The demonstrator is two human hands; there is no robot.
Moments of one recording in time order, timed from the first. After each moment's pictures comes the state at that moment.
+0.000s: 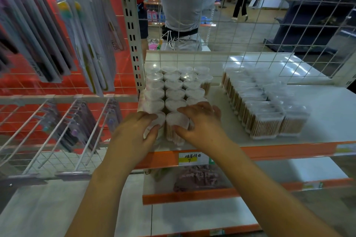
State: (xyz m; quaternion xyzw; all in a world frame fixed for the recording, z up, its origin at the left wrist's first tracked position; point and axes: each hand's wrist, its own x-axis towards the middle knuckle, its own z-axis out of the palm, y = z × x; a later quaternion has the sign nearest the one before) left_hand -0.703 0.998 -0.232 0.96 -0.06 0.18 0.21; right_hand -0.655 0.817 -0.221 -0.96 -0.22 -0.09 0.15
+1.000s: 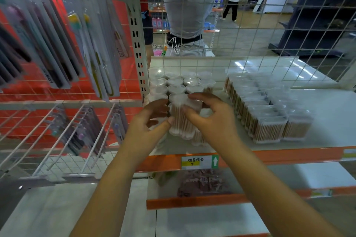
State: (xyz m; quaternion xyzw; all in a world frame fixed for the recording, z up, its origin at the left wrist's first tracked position) left_hand -0.704 0.976 -0.208 0.78 -0.06 0.14 0.60; right_hand -0.671 0.817 -0.188 -0.81 -0.18 -0.17 0.53
